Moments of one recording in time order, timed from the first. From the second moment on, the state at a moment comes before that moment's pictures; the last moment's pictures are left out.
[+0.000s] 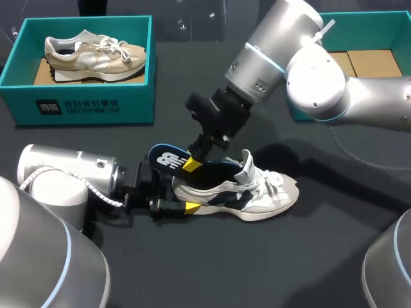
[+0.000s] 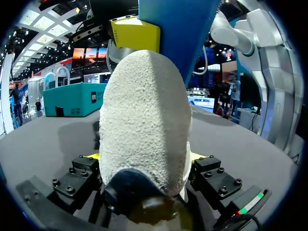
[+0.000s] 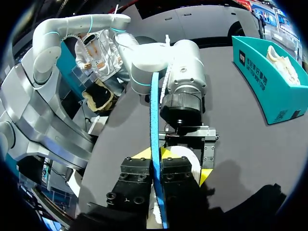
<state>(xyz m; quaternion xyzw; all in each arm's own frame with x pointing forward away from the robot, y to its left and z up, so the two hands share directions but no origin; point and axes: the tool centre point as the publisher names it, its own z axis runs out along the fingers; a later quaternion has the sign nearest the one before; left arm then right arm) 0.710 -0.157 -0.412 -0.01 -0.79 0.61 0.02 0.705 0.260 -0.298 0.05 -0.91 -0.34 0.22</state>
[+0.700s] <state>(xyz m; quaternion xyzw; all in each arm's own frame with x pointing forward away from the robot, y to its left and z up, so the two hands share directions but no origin) 0.710 -0.157 -0.412 -0.01 -0.79 0.61 0.02 0.726 0.278 -0.168 0.06 -0.85 -0.49 0.17</state>
